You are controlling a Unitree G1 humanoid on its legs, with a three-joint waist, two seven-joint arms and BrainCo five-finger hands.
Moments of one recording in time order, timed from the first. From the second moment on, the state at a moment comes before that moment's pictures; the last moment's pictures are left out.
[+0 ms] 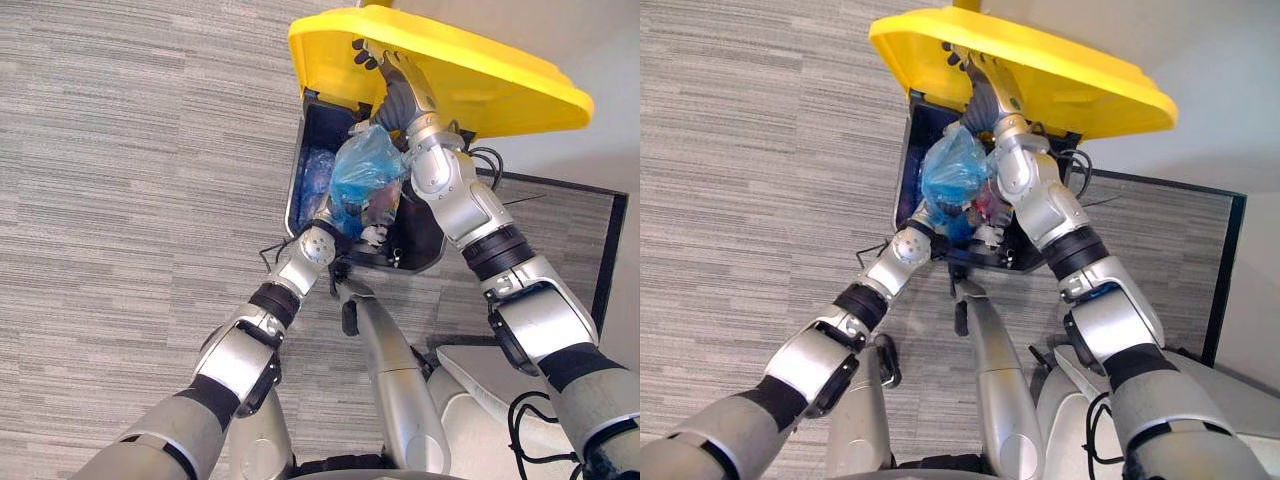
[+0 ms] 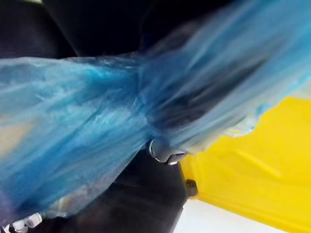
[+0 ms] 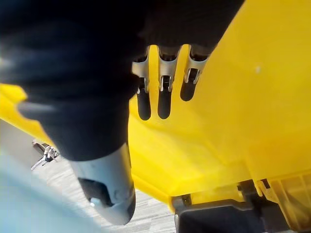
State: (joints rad) left arm -0.92 0.02 -0.33 0.88 0.22 -0.09 0.20; right arm -1.11 -0.35 0.39 0.53 -0.45 -0.02 -0.22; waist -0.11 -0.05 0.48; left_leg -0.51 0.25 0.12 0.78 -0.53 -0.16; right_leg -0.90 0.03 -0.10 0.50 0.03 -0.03
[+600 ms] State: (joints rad) left arm -0.92 0.01 -0.32 0.88 0.23 -0.09 0.20; right arm -1.10 -0.38 0.40 0.53 -0.57 -0.02 -0.21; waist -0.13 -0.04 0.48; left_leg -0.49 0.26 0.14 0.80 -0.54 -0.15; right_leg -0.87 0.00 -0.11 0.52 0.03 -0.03
